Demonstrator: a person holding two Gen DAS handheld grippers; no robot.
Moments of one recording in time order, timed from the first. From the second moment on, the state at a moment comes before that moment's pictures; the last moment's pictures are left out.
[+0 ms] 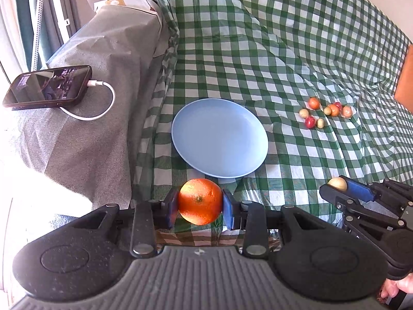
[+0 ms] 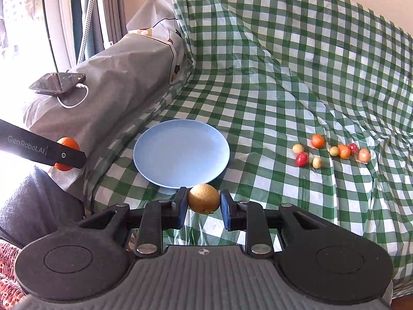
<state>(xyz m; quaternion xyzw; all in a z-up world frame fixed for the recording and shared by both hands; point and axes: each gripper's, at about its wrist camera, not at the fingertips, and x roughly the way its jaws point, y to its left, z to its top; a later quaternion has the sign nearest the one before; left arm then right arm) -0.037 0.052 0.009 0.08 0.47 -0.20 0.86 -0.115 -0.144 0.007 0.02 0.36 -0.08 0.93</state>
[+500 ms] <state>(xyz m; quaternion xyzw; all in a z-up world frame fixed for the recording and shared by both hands) 0.008 0.034 -0.003 0.07 0.48 -0.20 0.85 -0.079 -0.145 0.000 0.02 0.36 -0.06 0.93</state>
